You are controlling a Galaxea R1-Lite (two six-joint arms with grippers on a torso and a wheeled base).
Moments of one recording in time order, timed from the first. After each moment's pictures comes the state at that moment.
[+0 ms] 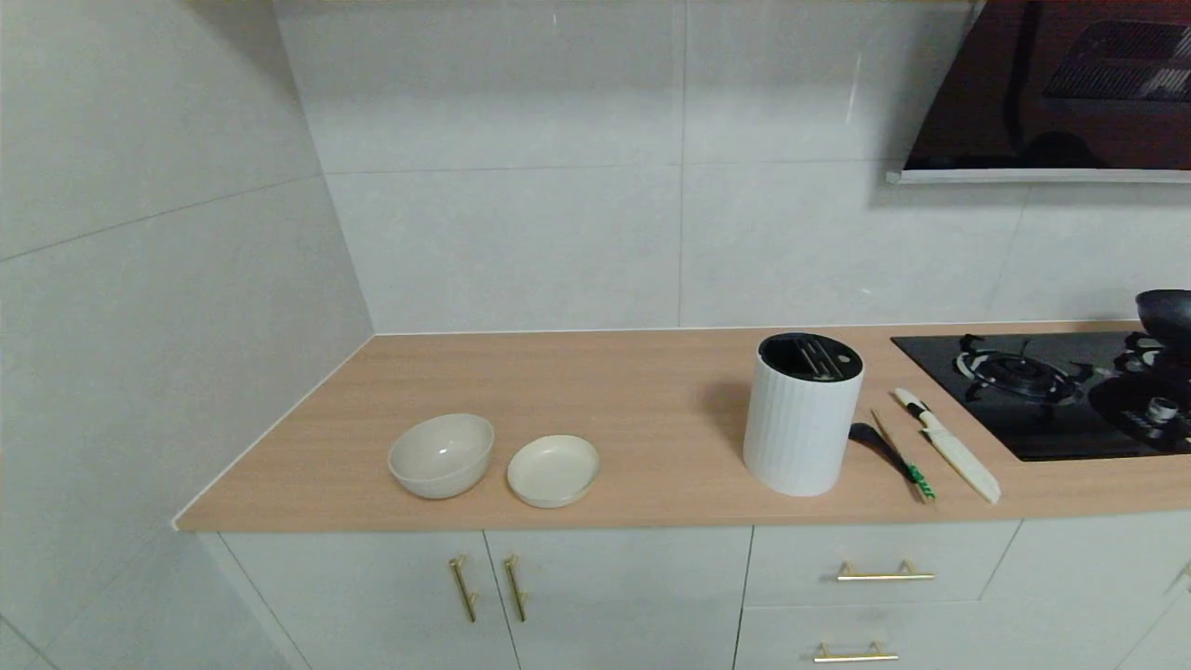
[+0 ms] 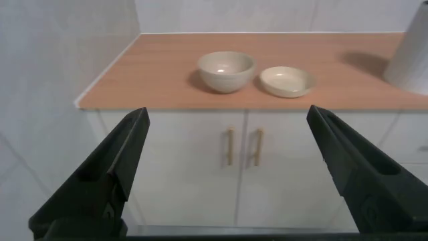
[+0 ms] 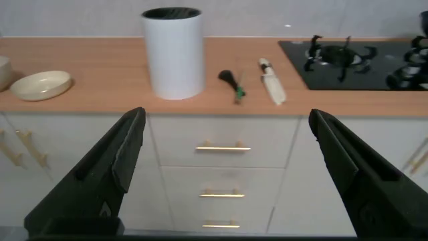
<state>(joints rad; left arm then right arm) 0.00 0.00 0.00 0.00 0.03 0.00 0.00 0.00 0.00 0.00 0.03 -0.01</state>
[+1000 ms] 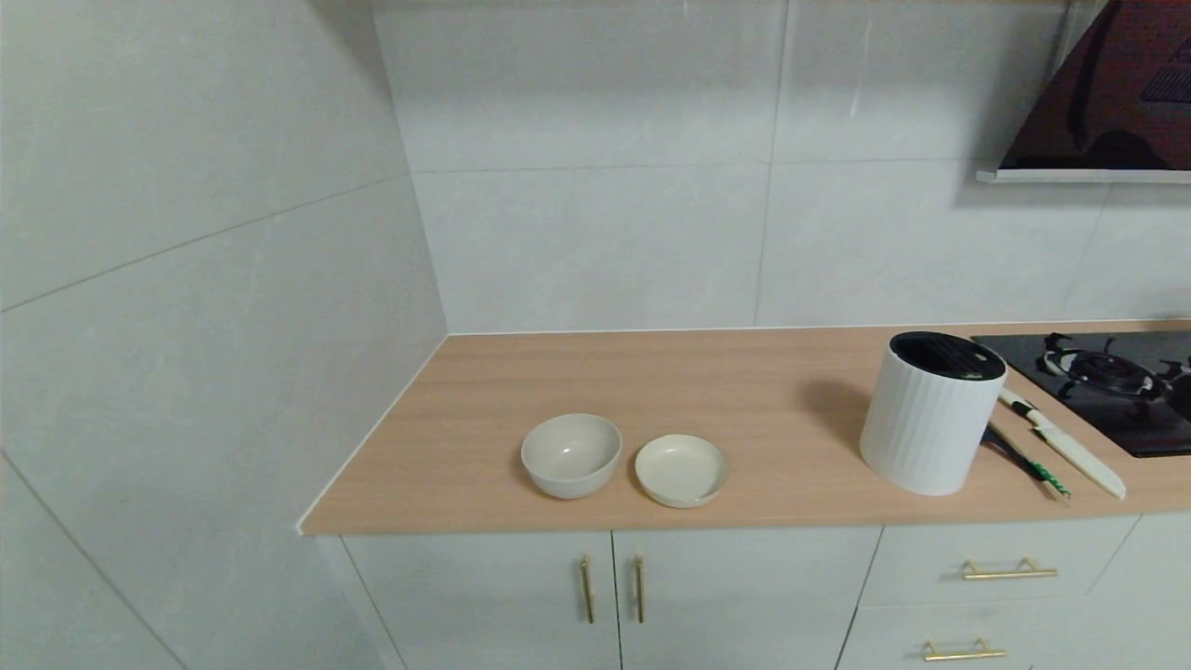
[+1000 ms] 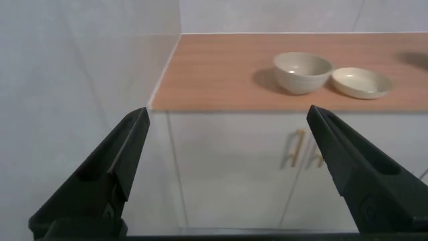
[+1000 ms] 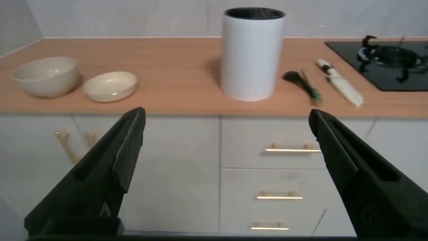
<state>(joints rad) 0.00 0.00 0.00 0.00 0.03 0.00 0.00 0.00 0.00 0.00 0.03 -0.01</state>
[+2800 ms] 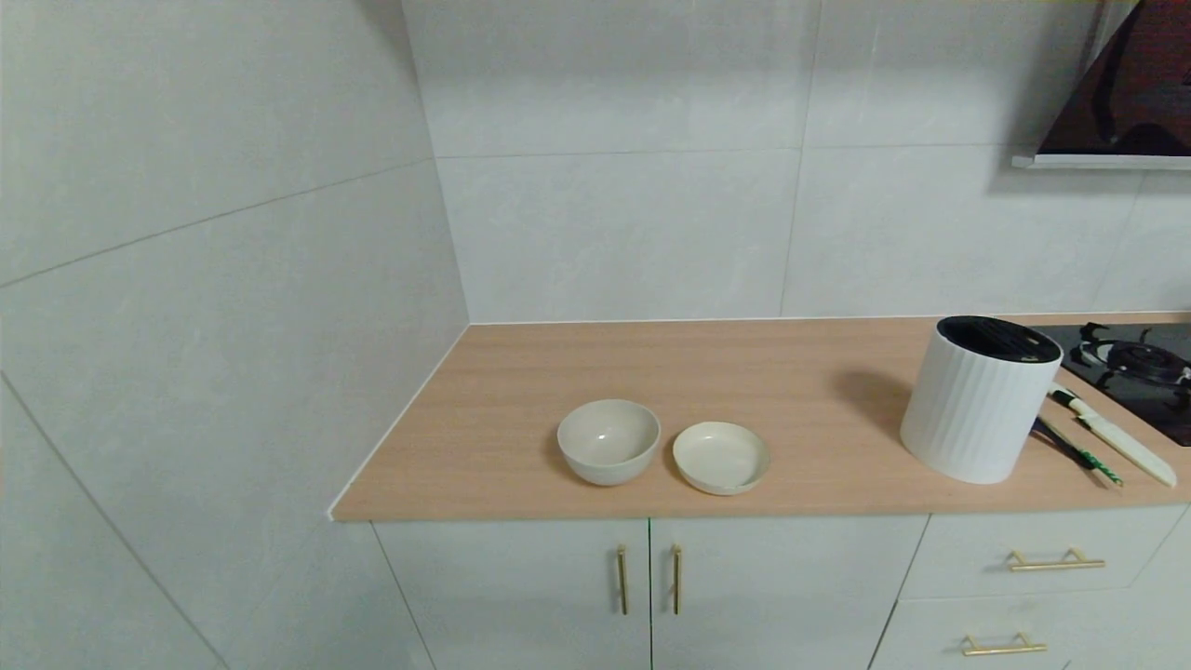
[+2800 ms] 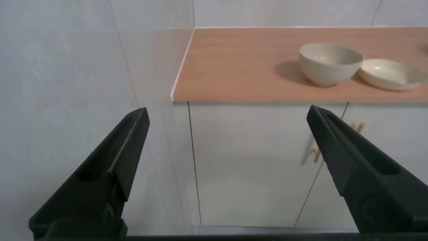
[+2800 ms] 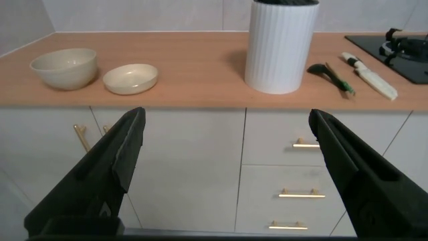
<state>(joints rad) 0.00 0.00 0.00 0.00 0.03 0.00 0.00 0.00 0.00 0.00 0.03 -0.01</state>
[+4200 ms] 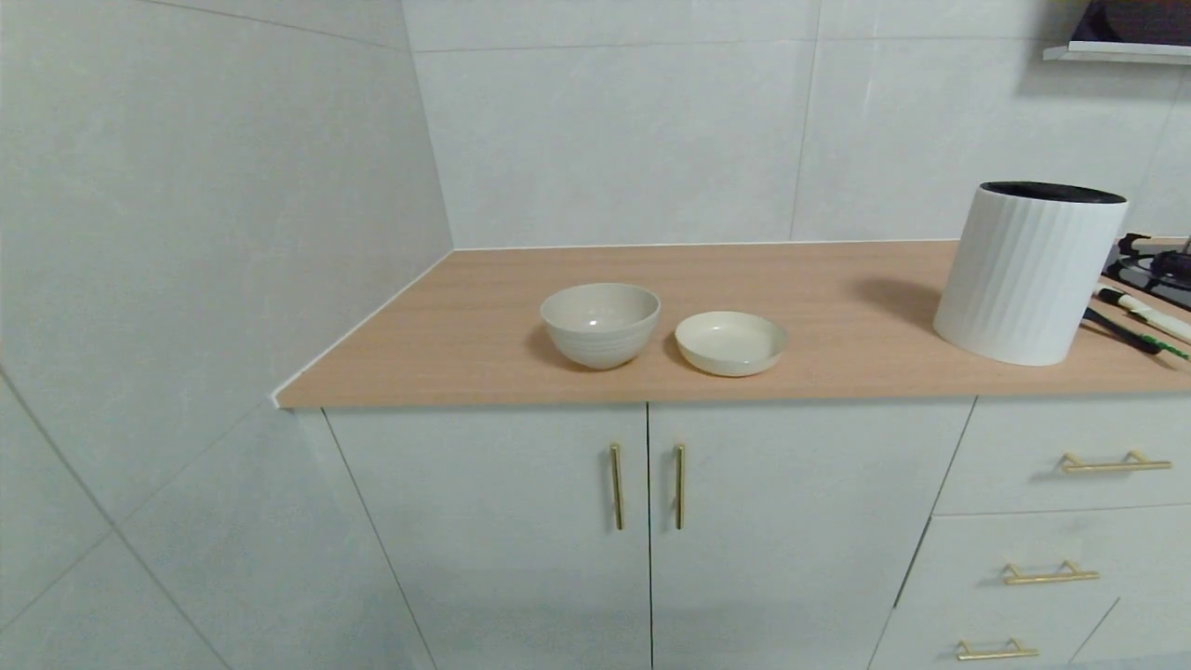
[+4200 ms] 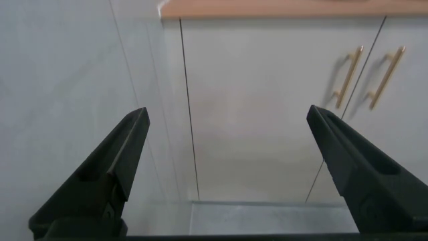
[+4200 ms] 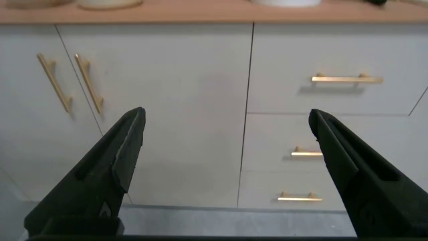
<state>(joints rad) 0.00 0.00 0.00 0.00 0.03 0.00 0.00 0.00 0.00 0.00 0.03 -0.01</state>
